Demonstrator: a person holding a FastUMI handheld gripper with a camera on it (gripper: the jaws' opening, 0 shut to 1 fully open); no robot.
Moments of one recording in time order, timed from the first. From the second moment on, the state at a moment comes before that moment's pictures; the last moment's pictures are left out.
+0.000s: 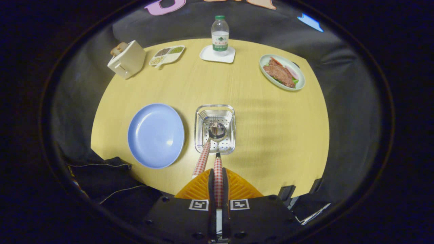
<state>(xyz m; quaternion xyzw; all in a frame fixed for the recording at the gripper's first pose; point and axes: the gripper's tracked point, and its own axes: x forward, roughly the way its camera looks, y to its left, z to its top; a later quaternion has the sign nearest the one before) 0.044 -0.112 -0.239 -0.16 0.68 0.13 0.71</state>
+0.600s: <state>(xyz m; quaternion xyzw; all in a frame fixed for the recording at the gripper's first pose) 0.067 -0.102 -0.268 -0.17 0.69 0.12 0.69</state>
